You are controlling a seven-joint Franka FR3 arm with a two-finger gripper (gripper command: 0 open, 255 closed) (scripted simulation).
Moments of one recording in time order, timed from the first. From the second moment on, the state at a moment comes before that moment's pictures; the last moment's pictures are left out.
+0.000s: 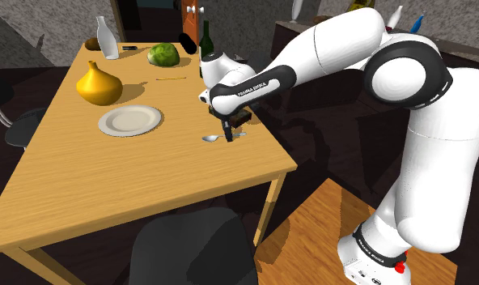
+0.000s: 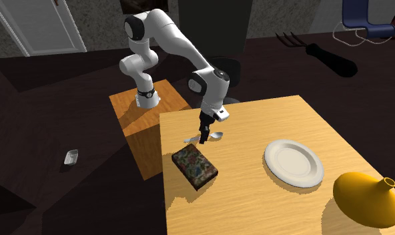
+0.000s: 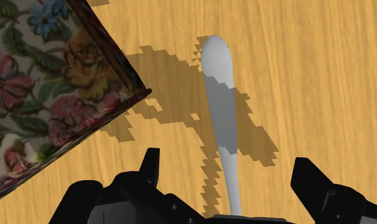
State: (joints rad) arm 0.20 0.38 0.02 -1.79 -0.29 2.08 -0.65
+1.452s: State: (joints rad) arm 0.20 0.33 0.02 -1.74 -0.28 1.99 -0.68
